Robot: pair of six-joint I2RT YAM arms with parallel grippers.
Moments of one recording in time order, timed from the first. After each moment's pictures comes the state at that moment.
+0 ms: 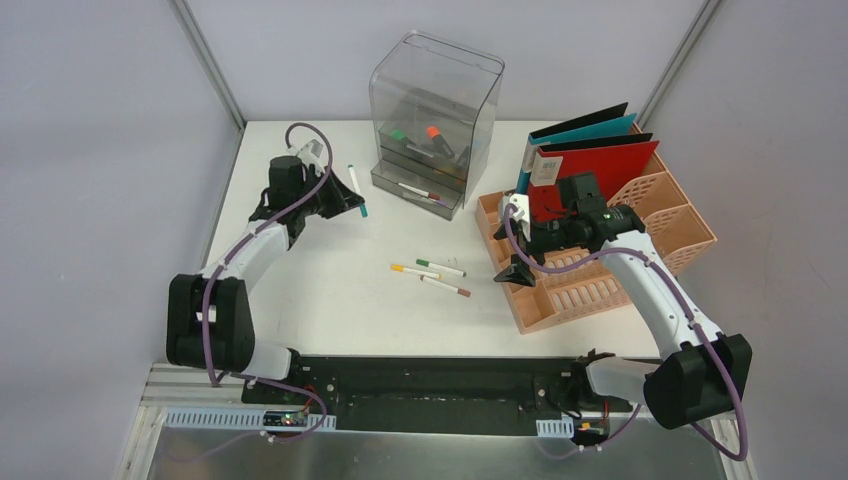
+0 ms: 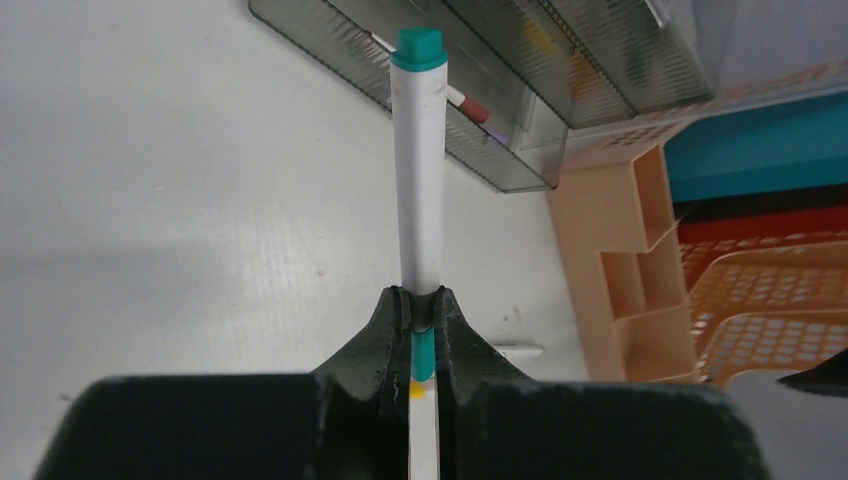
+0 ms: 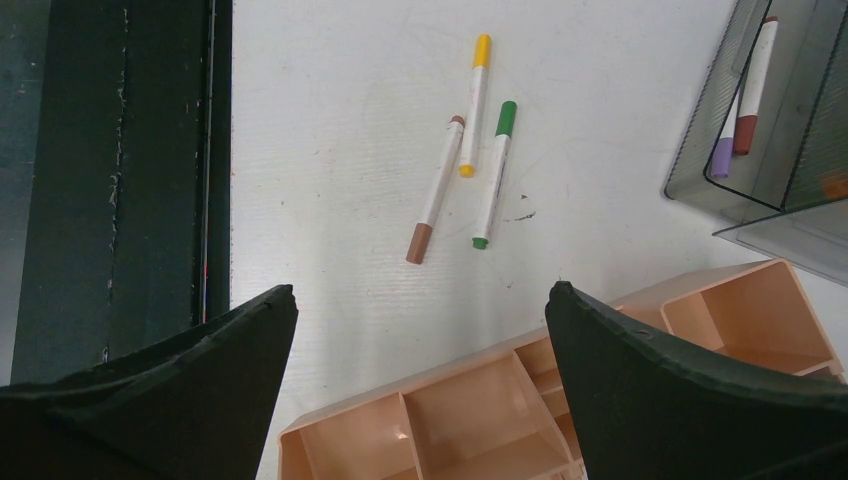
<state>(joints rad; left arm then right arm) -0.08 1.39 0.88 -0.03 0.47 -0.54 0.30 1.22 1.09 -0.92 -0.94 -1.00</state>
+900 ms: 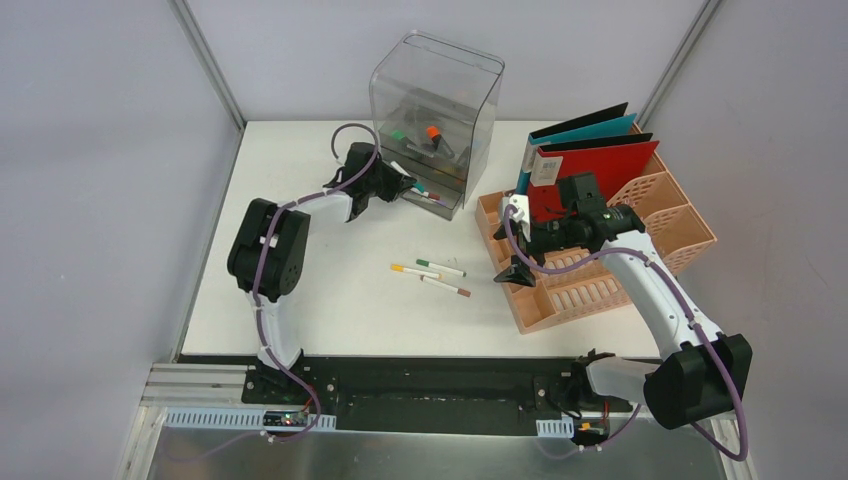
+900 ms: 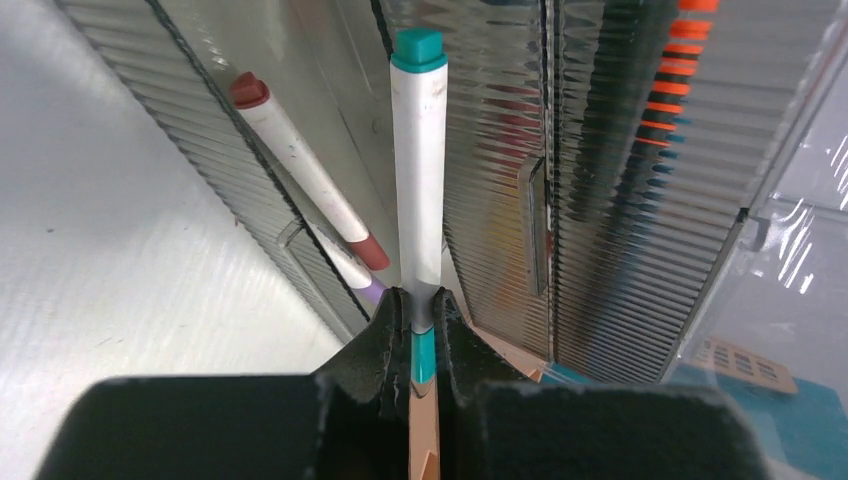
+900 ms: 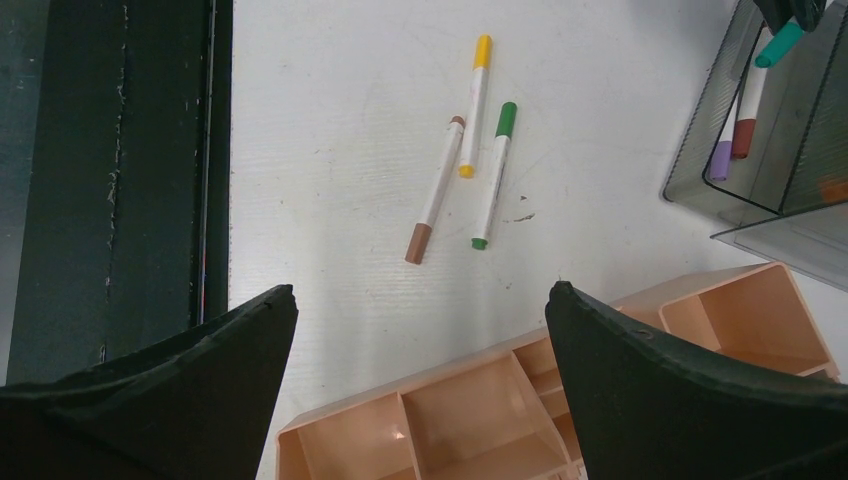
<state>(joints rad) -0.34 1.92 1.20 0.16 0.17 -1.30 0.31 1.22 1.09 -0.92 -0.94 -1.02</state>
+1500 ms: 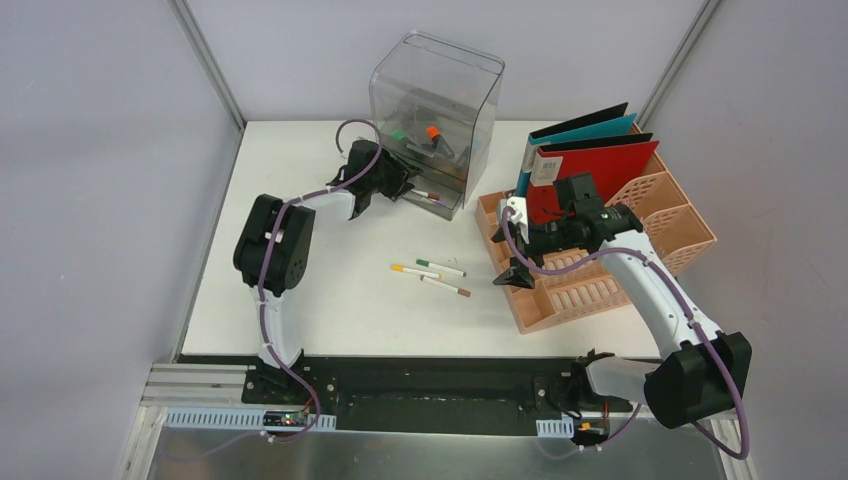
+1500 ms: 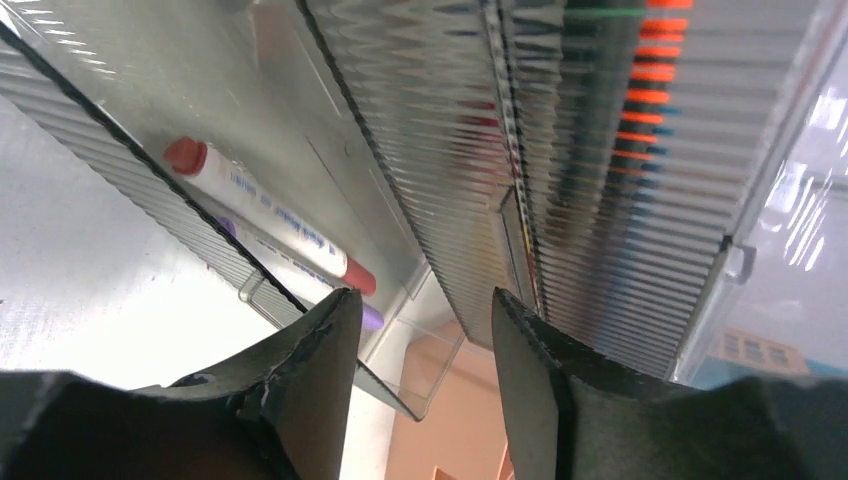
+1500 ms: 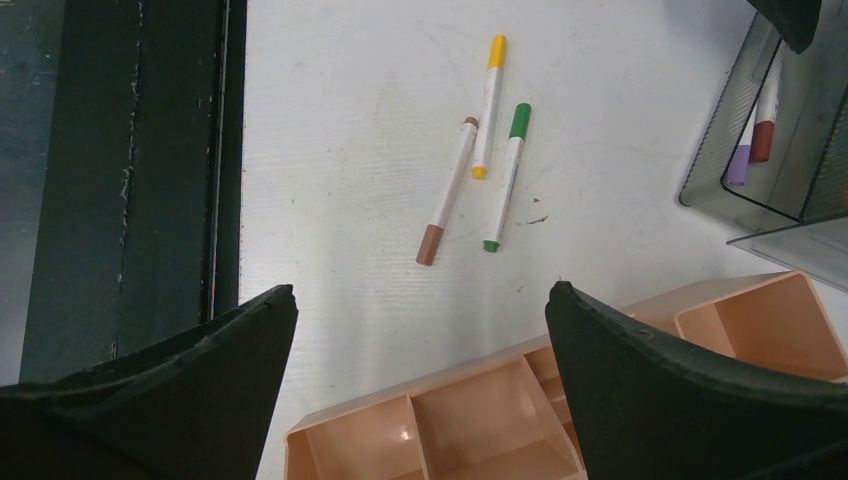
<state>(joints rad) -0.35 1.99 1.25 0.22 0.17 -1.28 0.33 1.23 1.09 -0.94 -0.94 -1.02</state>
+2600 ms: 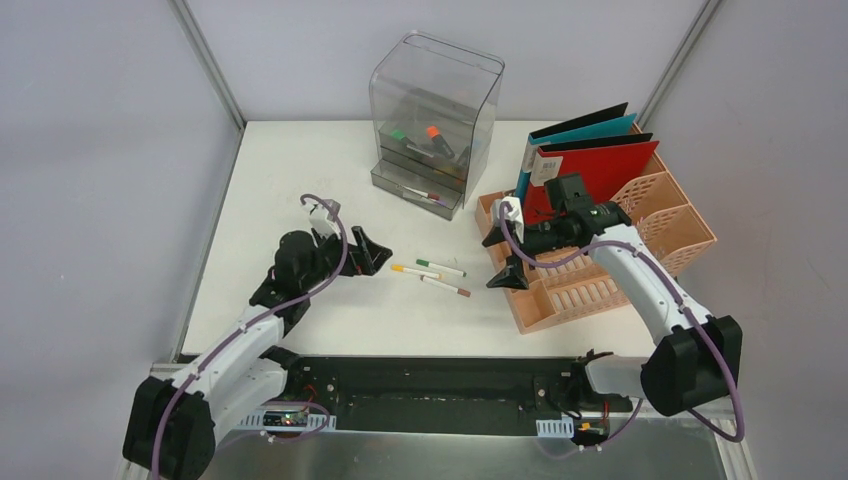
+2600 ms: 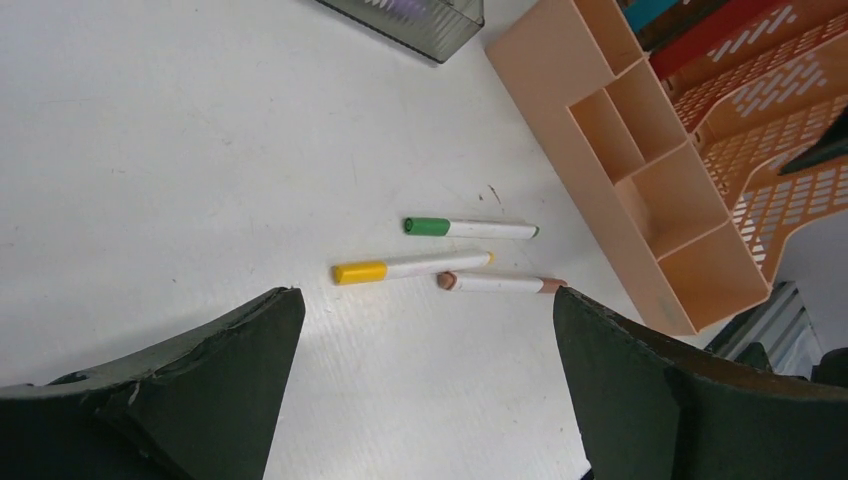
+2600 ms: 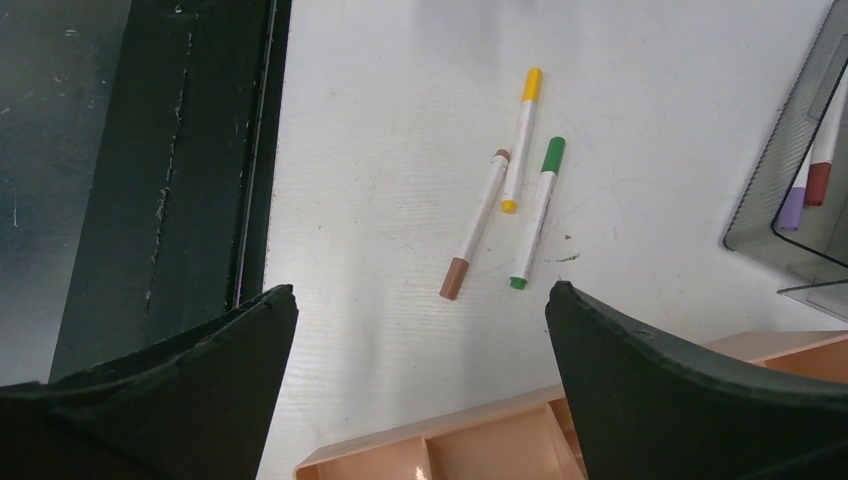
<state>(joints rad) -0.35 0.90 0.39 0.17 0.30 -0.55 0.34 1.28 1.08 -0.92 -1.03 -1.02</state>
